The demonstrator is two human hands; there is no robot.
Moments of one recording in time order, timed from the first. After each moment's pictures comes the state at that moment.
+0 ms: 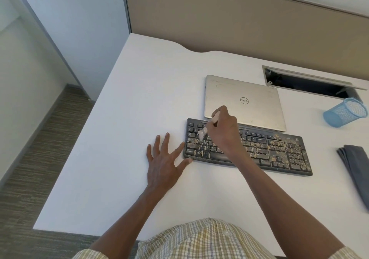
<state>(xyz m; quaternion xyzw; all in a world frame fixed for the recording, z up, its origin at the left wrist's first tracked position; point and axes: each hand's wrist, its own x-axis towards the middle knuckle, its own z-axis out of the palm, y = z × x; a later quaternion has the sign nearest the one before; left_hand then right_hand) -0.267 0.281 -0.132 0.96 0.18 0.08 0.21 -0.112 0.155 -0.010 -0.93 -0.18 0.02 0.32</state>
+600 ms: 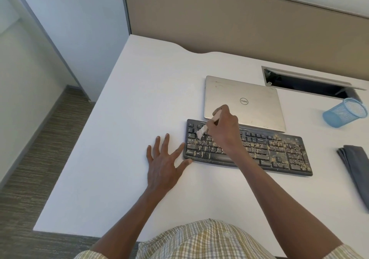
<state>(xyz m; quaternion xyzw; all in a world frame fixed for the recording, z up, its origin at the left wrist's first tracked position) -0.266 0.281 -0.132 0.96 0.18 0.08 0.21 -0.106 0.155 -0.012 -0.92 -0.18 0.03 0.35</state>
